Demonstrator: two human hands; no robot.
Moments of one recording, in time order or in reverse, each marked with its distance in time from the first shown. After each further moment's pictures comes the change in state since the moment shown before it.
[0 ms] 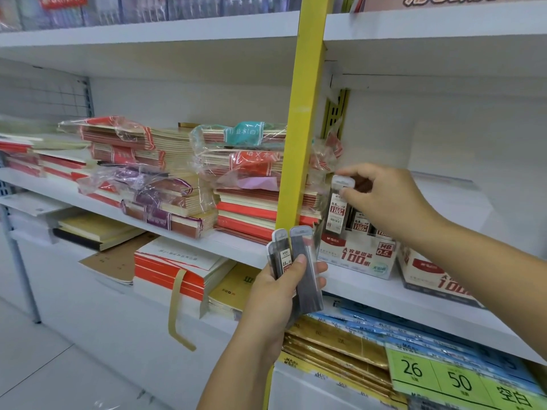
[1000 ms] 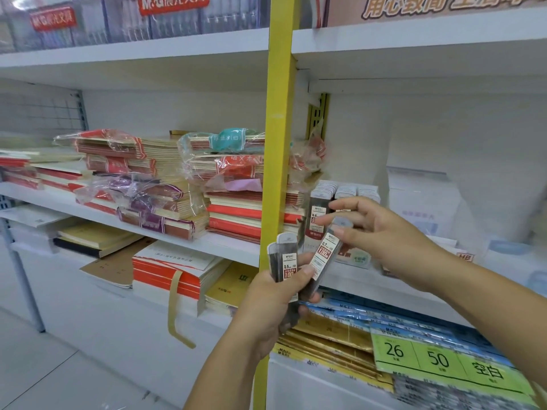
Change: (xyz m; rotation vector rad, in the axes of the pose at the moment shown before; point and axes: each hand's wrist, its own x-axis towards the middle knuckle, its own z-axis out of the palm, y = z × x) left_hand -0.019 0.001 0.009 0.066 -0.098 -0.056; right_hand -0.068 -0.006 -0.022 0.736 -0.346 0.324
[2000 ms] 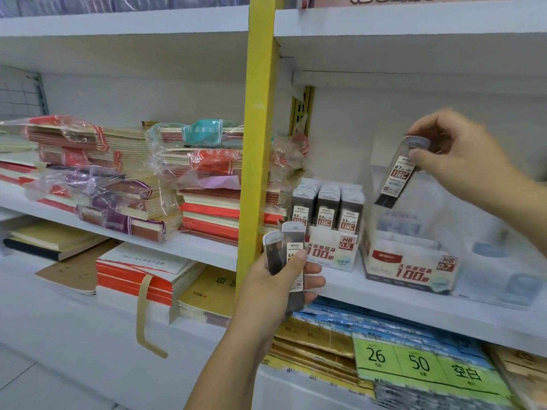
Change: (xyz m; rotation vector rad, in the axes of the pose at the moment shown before) left_hand 0.025 -0.001 0.024 -0.044 0.090 0.117; right_hand 0.028 -0.034 -0.116 -0.706 0.482 -0.337
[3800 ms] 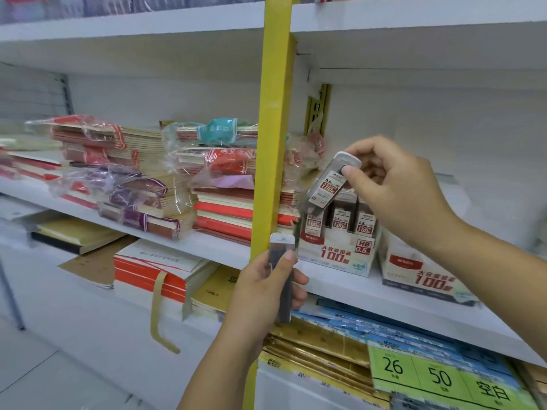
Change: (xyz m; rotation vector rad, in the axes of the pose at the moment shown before) left_hand 0.003 0.000 -0.024 0.148 0.063 0.045; right_hand -0.025 -0.055 0.076 0.190 -0.008 -0.130
